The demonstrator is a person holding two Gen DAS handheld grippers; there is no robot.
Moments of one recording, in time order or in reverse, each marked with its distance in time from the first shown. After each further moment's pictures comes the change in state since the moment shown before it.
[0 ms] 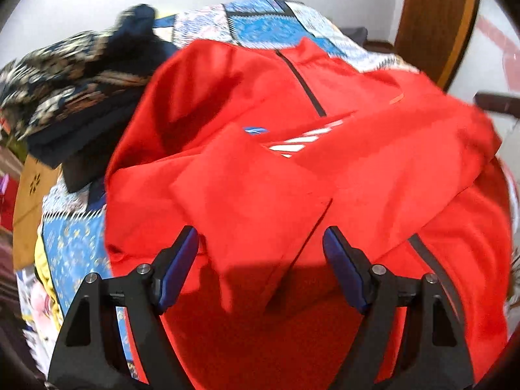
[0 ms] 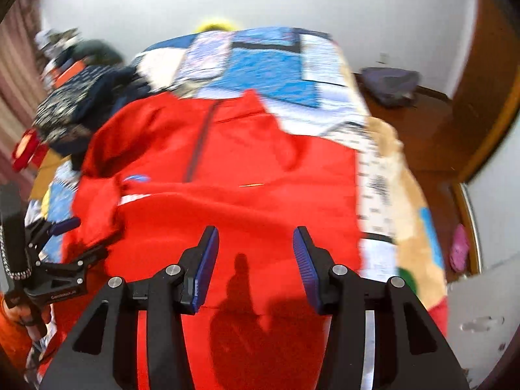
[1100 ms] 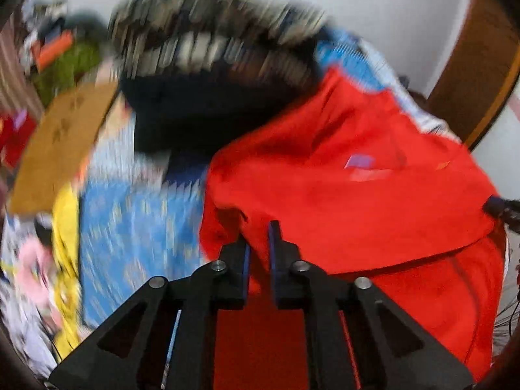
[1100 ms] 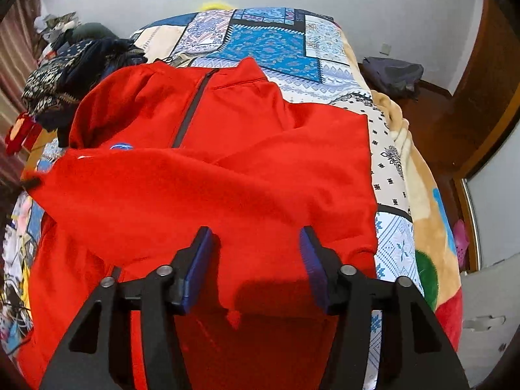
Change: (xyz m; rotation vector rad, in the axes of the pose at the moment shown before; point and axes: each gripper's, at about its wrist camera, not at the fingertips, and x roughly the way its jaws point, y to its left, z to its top) left arm -0.018 0.150 -0.039 -0.315 -0.034 -0.026; right arm 0.031 0.008 -0.026 -0.054 0.053 -0.009
